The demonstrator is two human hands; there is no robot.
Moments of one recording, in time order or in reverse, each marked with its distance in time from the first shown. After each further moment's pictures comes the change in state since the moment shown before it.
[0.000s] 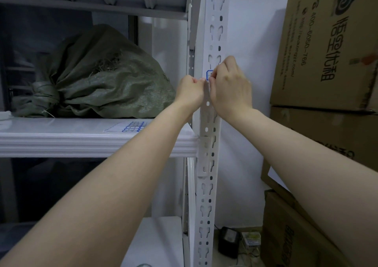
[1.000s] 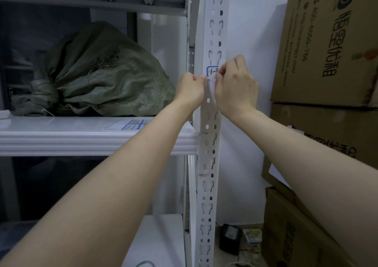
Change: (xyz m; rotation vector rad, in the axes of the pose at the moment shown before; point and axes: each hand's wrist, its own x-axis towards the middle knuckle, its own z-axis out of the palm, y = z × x) left_hand -0.010 0.005 -0.001 0.027 0.019 -0.043; right_hand -0.009 0.004 -0.001 0.076 0.035 0.125
